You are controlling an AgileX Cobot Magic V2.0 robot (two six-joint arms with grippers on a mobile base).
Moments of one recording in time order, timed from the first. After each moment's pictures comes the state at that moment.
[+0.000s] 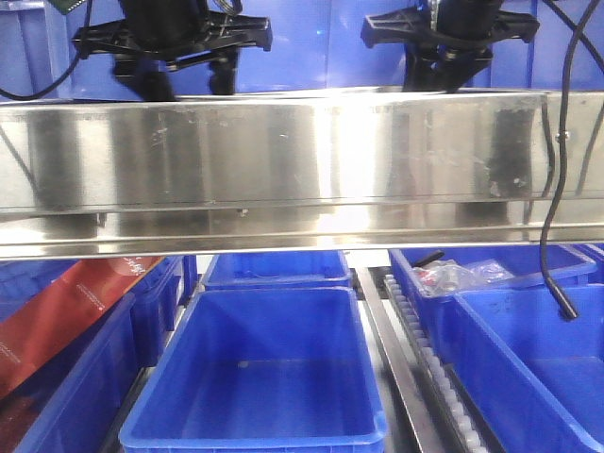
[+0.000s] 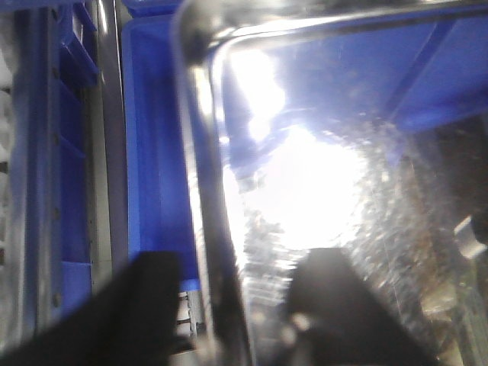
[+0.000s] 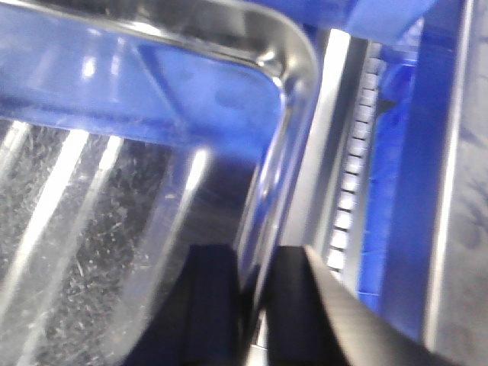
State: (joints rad) left arm -0.57 1.95 -1.73 0.23 0.91 -0.45; right arm 0.23 1.96 -1.74 0.08 0.90 -0.01
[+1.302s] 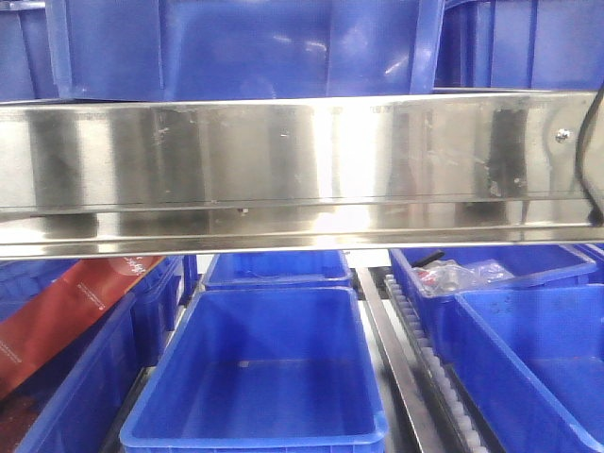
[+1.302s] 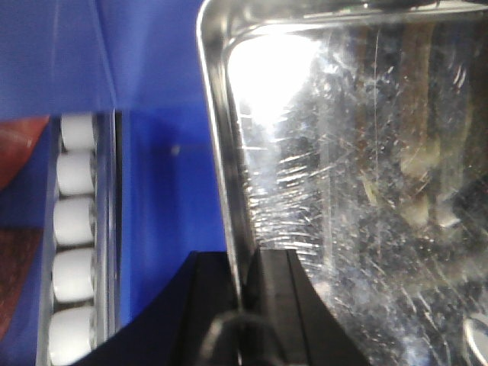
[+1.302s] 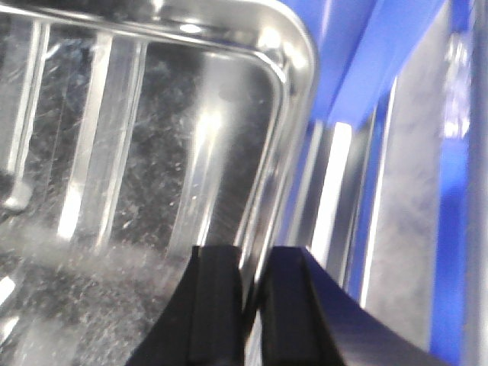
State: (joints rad) left arm -0.57 1.69 -1.73 0.24 0.94 -0.46; right arm 0.23 1.68 -1.74 0.10 0.94 0.00
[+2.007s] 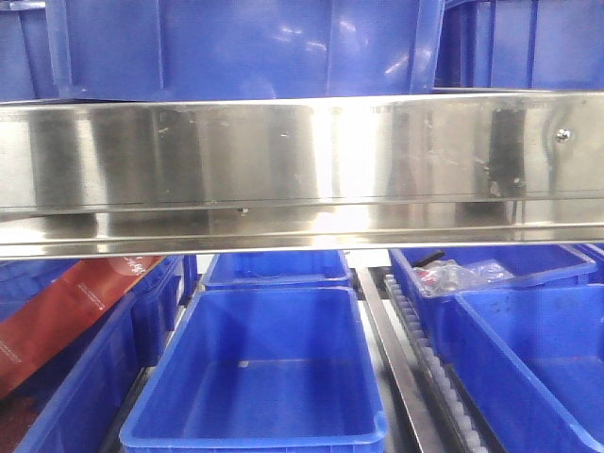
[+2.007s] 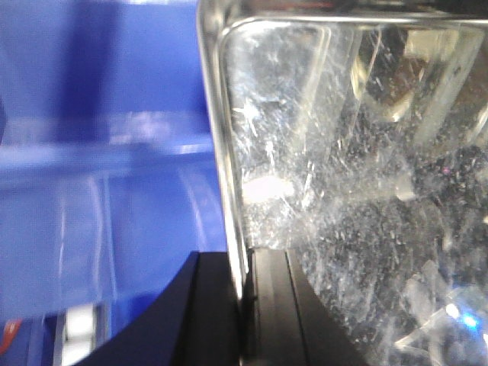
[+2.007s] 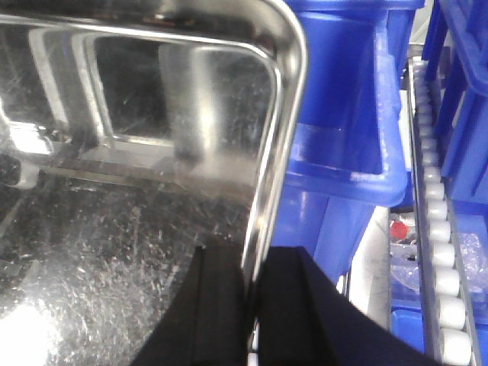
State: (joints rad) left arm -0.57 1.60 -1.73 0.33 0.64 -0.46; right arm 0.23 1.59 -1.74 0.08 0.66 0.00
